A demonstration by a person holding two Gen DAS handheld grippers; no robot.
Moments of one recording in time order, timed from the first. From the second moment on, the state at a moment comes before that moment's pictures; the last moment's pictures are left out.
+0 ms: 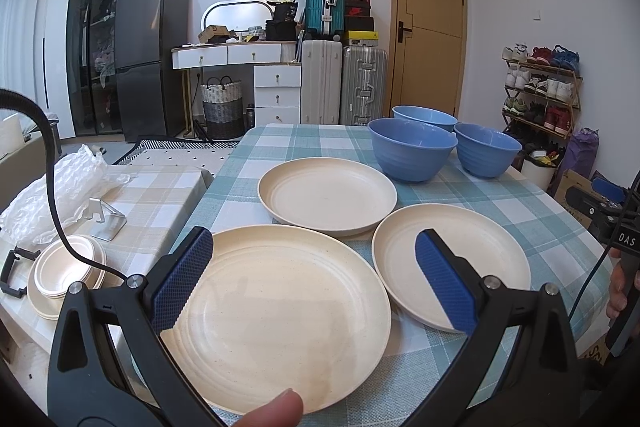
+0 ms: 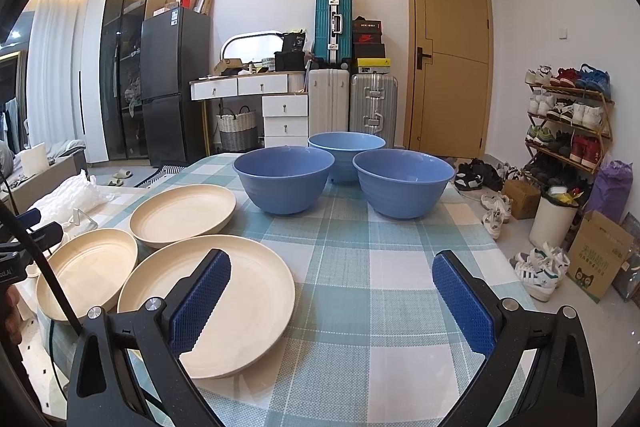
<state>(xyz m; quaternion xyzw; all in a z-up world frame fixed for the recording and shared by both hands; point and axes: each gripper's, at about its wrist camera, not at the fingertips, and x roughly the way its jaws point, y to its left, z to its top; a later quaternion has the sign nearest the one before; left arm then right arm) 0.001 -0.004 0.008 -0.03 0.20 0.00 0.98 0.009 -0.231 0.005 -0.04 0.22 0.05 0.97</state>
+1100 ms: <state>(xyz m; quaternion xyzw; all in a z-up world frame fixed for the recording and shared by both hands) -0.010 0.013 0.019 -0.02 0.20 0.01 0.98 0.015 -0.232 0.004 -0.02 0.23 0.08 0.97</state>
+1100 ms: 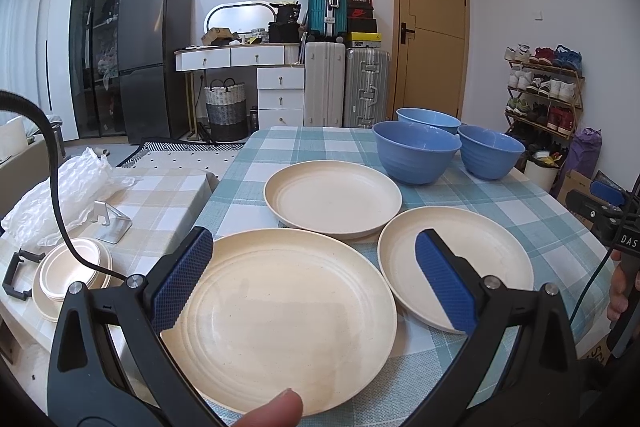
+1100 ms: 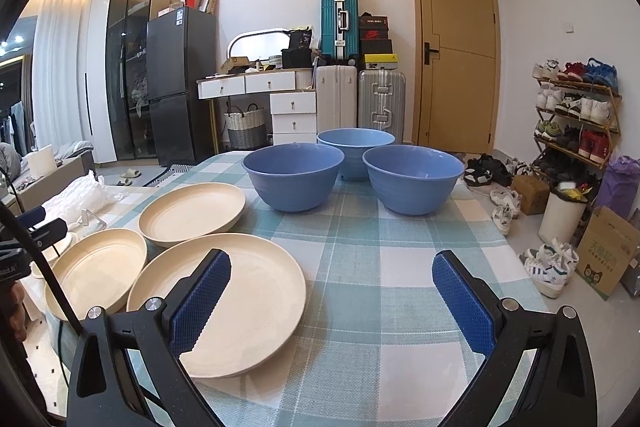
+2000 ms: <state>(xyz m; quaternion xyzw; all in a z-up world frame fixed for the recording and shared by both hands) -0.006 0.096 0.008 -0.06 0.26 0.10 0.96 0.030 -0.123 0.007 -0.09 0.26 0.25 0.93</state>
